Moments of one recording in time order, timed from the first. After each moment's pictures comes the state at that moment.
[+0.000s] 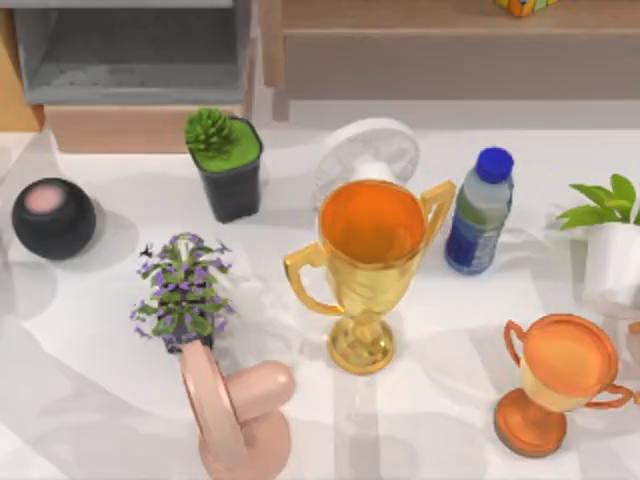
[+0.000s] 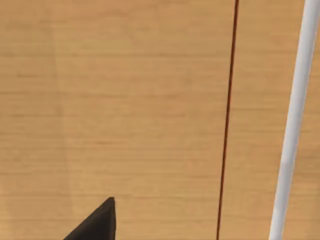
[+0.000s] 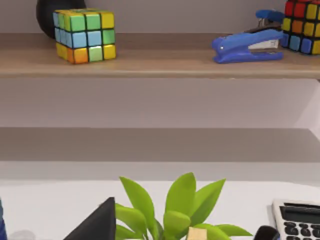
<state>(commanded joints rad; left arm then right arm) 0.42 2.28 1.10 1.17 0.47 1.58 0.00 0.00 0.00 0.00 0.00 0.00</state>
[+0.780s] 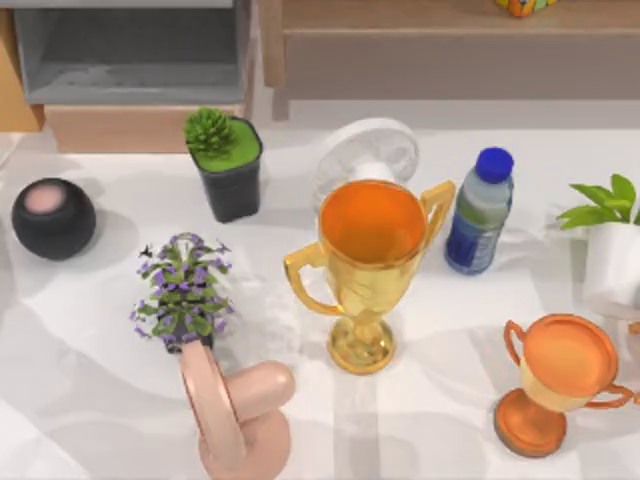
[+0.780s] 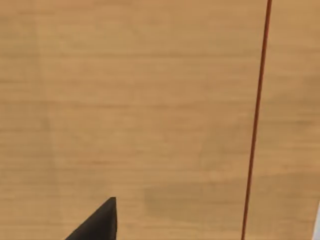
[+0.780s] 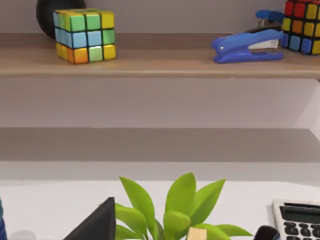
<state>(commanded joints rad) 0.39 2.33 1.21 1.11 0.44 1.58 0.00 0.00 0.00 0.00 0.00 0.00</state>
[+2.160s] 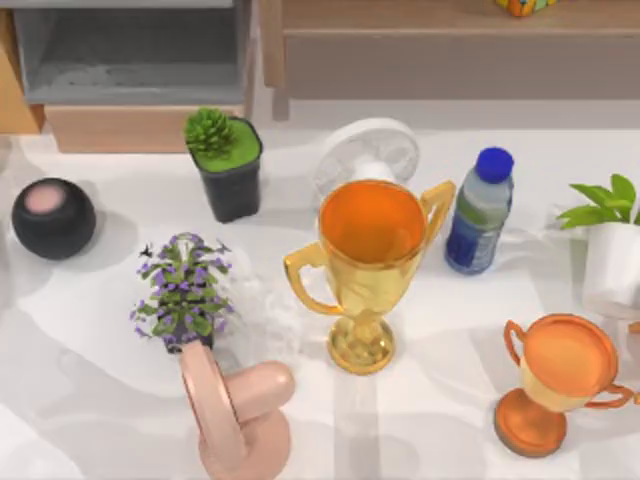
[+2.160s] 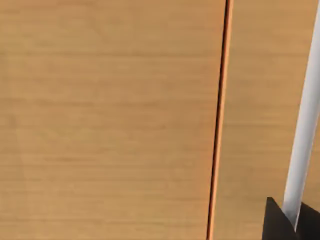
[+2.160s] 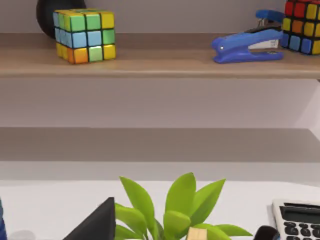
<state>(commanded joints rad) 0.40 2.33 1.20 1.12 0.45 1.58 0.00 0.00 0.00 0.00 0.00 0.00</state>
